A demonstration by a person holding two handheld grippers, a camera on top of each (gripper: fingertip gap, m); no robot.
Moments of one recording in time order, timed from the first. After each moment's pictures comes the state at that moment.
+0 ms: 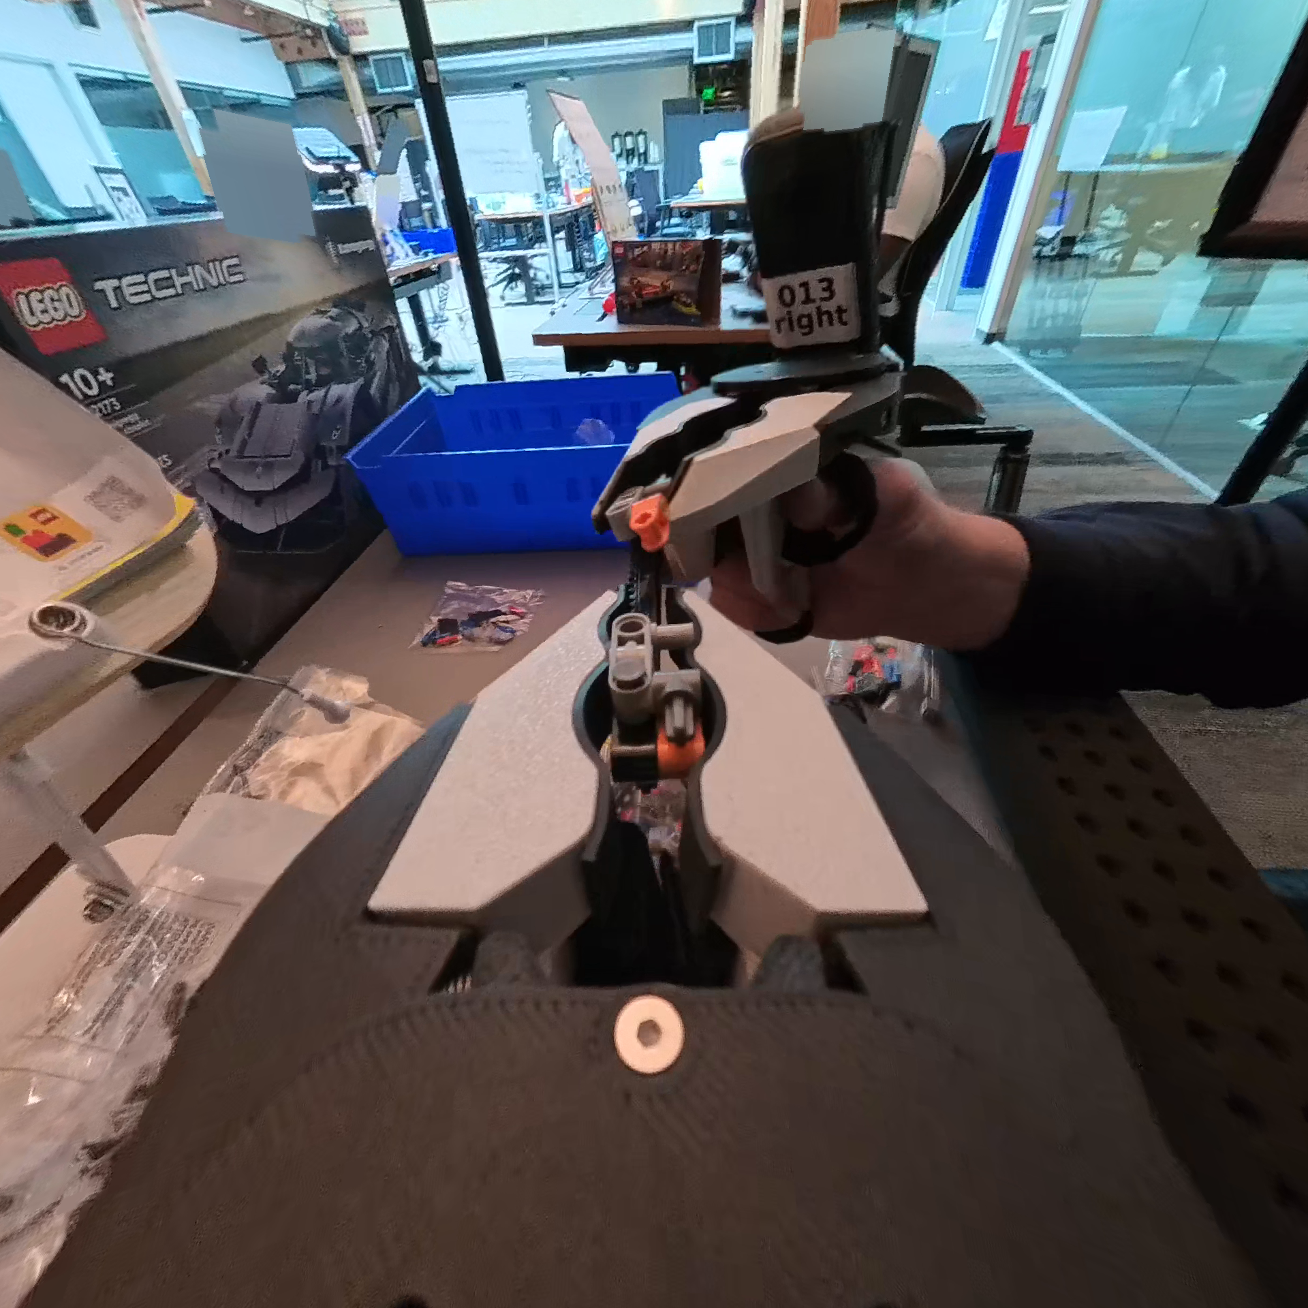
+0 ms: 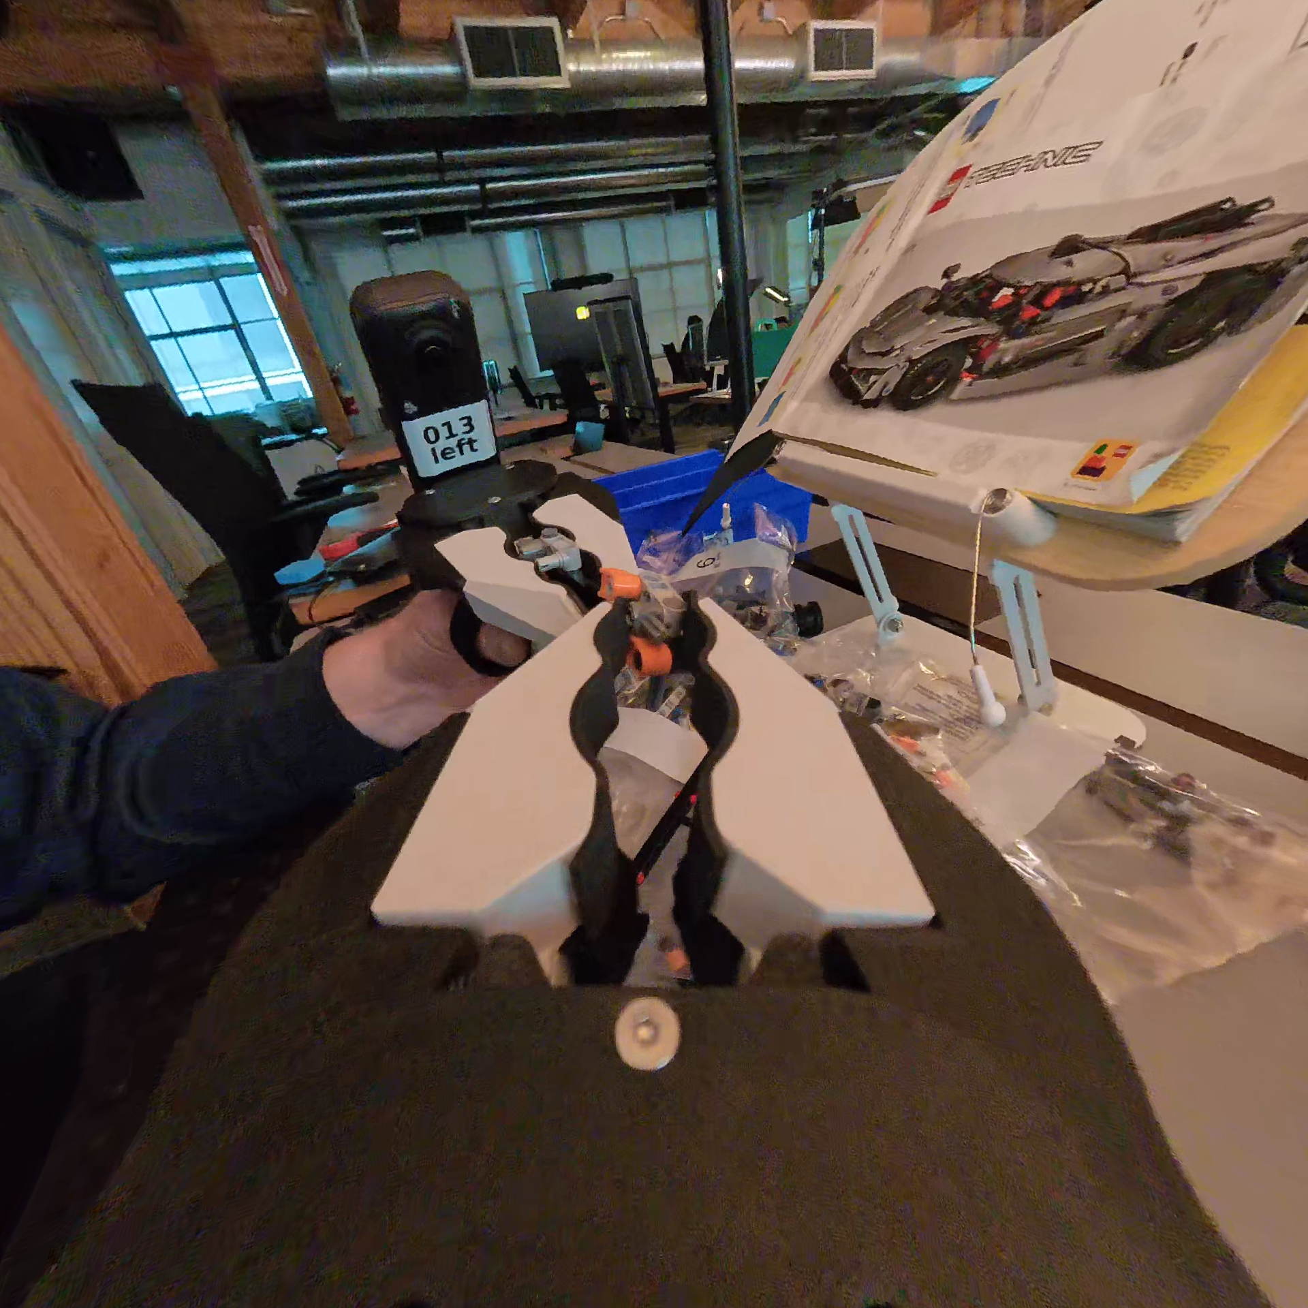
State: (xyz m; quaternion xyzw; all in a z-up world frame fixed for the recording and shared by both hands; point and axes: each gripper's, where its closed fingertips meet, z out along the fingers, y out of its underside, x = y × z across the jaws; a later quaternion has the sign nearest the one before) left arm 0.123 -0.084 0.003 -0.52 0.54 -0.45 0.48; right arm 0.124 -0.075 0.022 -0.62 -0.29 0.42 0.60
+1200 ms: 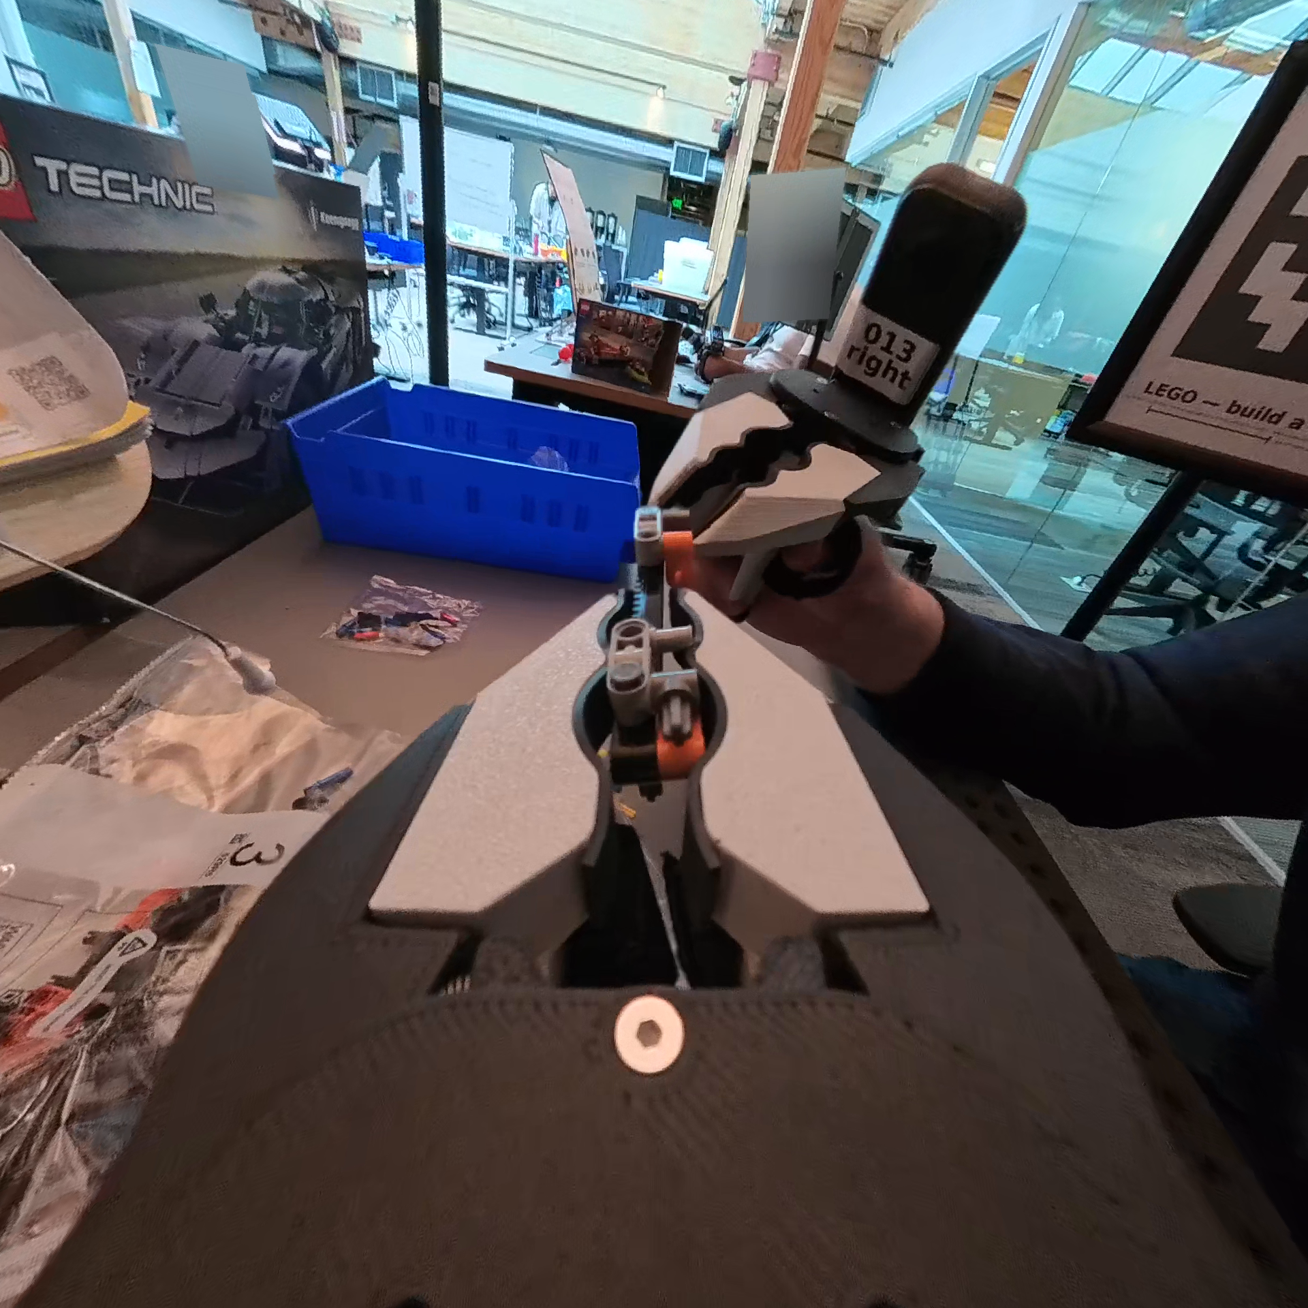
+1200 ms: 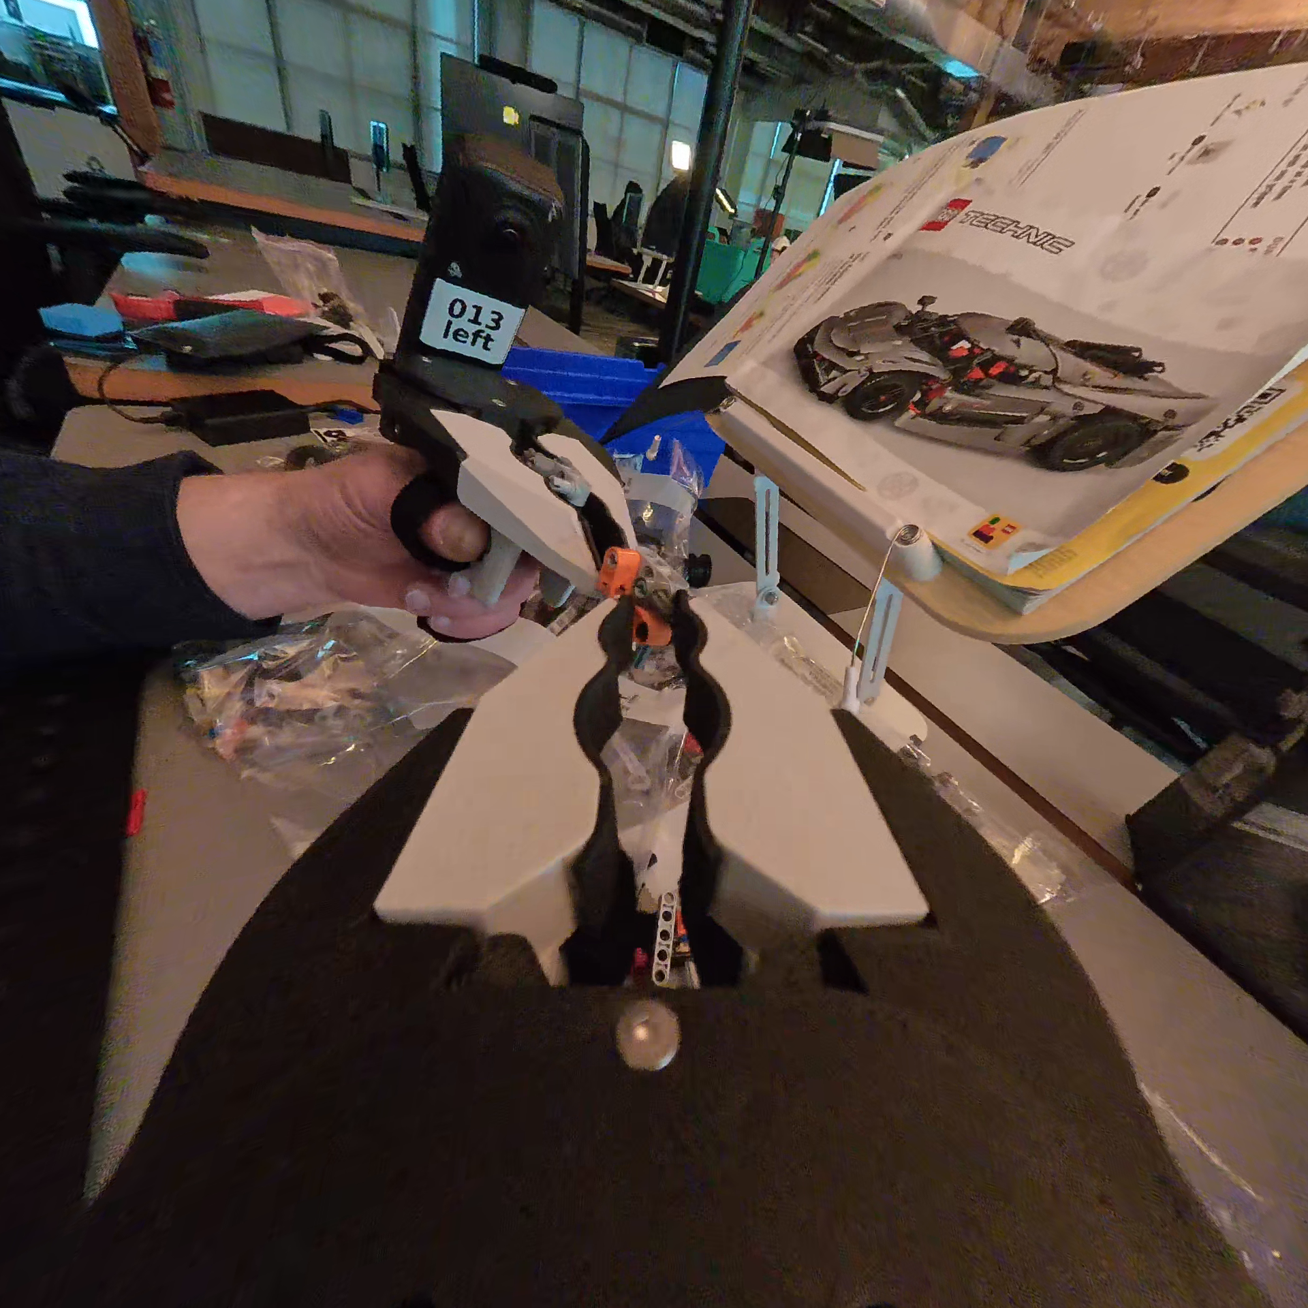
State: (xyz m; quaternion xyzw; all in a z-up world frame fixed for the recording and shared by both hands) left arm 0.123 -0.078 0.004 -0.54 0.47 -0.55 0.43; right arm 0.137 -0.081 0.015 -0.62 -0.39 0.24 0.63
